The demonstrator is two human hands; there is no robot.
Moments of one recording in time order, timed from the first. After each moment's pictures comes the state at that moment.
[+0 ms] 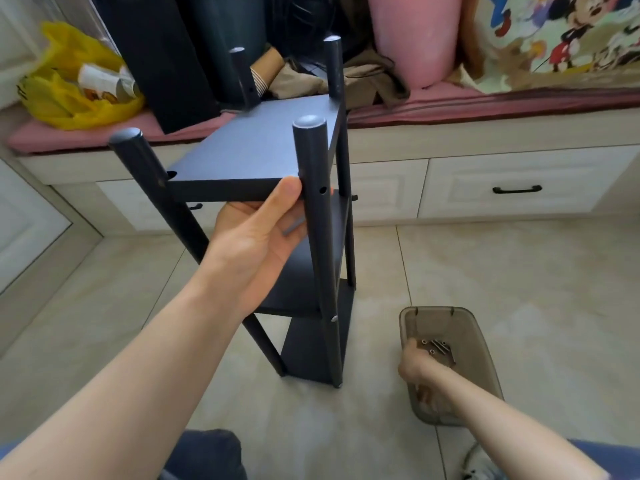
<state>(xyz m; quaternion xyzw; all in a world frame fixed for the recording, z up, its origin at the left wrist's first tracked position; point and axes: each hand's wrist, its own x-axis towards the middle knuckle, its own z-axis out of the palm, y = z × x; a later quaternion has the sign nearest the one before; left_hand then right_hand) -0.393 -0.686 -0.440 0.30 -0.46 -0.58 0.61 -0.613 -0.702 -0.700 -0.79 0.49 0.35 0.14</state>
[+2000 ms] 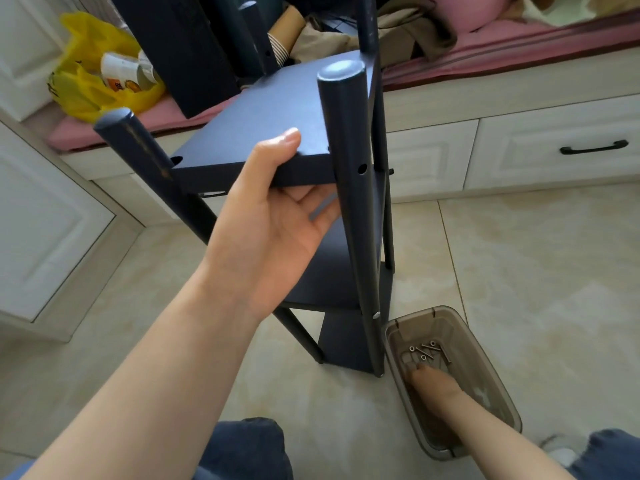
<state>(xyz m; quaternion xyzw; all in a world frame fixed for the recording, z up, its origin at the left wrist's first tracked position) -0.390 -0.690 -0.422 0.32 -0.40 -0.63 0.59 -0.579 -0.692 -0.807 -0.78 0.52 0.23 0.25</state>
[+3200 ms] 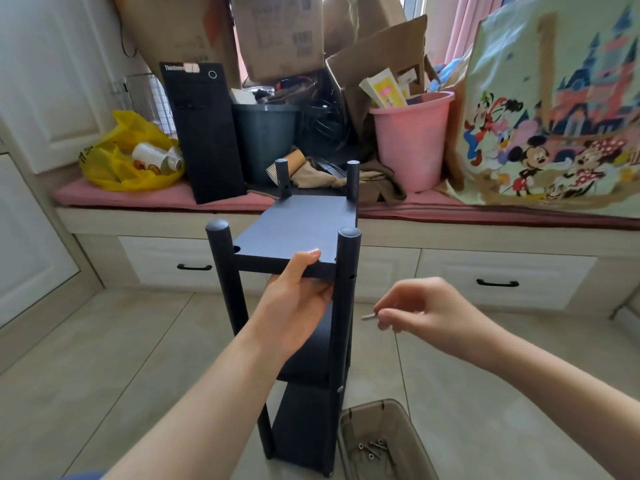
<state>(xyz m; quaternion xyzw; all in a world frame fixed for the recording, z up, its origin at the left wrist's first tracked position) -0.400 -0.686 -0.411 0.29 -0.29 -0.66 0.63 -0.611 -0.702 -0.411 -0.79 0.43 -0.28 0.33</state>
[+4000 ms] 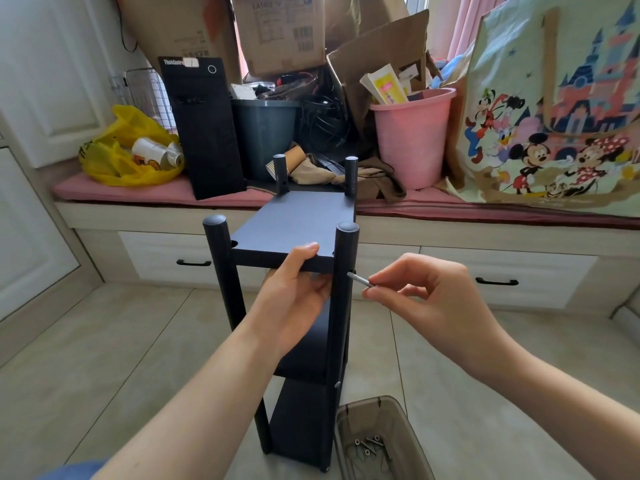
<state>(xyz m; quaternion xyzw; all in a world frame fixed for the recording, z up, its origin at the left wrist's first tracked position) -0.400 -0.689 -0.417 0.28 -0.30 -0.66 0.62 -0.597 -0.676 -0.394 -0.76 0.35 -0.47 0.28</state>
